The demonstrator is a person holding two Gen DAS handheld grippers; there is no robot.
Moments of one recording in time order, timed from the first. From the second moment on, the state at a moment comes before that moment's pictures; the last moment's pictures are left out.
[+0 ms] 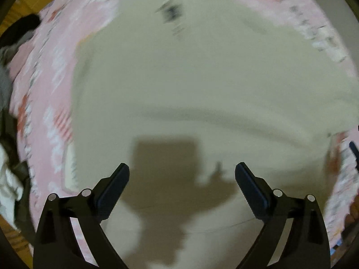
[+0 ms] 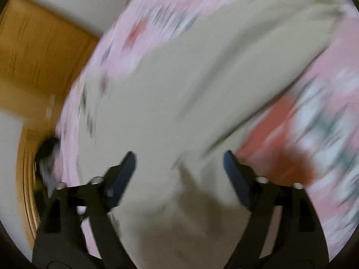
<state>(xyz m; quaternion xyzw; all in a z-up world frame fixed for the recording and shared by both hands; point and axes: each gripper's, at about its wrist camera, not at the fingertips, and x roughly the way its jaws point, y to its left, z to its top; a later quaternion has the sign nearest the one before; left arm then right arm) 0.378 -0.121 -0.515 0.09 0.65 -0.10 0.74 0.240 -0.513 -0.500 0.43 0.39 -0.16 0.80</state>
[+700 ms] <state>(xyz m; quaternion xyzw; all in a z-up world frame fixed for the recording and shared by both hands) 0.328 -0.377 -0.514 0.15 0.65 -0.24 0.71 0.186 -0.836 -0.591 0.56 0.27 -0.23 0.75</state>
